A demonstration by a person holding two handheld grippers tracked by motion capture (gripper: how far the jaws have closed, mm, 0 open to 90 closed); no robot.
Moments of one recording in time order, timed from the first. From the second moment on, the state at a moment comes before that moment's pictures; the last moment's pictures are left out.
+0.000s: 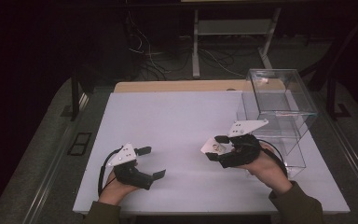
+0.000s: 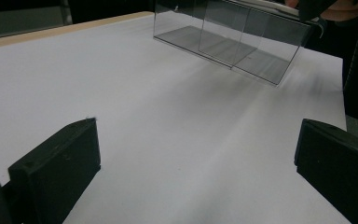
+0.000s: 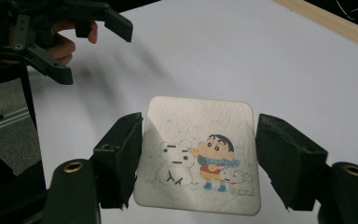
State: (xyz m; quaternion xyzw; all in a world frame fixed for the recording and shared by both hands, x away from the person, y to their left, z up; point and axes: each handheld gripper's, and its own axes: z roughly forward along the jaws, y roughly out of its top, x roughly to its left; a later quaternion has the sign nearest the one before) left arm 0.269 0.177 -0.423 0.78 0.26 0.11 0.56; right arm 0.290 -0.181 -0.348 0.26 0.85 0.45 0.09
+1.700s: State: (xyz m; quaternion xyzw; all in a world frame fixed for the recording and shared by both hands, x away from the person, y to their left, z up) left arm 0.268 0.176 -0.421 0.78 0.26 0.11 0.56; right arm 0.271 -0.298 -0.339 0.33 0.82 0.46 0.13
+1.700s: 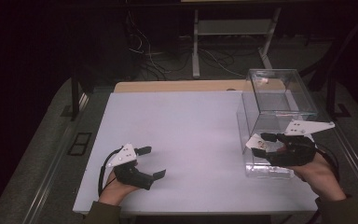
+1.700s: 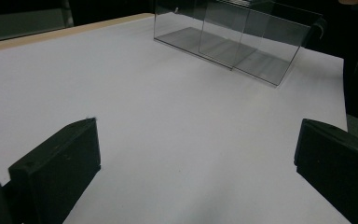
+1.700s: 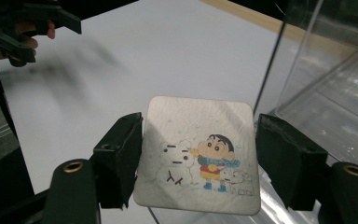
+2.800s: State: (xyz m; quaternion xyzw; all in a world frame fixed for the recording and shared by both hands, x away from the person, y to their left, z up) left arm 0.268 0.175 -0.422 0.78 0.26 0.11 0.56; right arm 0.276 -0.337 -0.367 0.39 0.82 0.41 0.13
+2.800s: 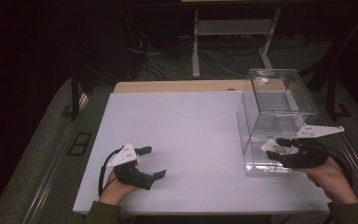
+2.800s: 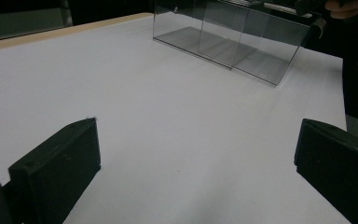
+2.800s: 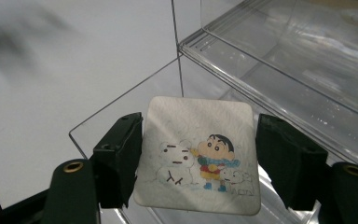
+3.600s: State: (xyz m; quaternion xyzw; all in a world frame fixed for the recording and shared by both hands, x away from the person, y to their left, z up) left arm 0.268 0.175 -0.422 0.78 0.26 0.10 0.56; right arm 0.277 -0.339 -0.371 0.41 0.81 0.39 0.14
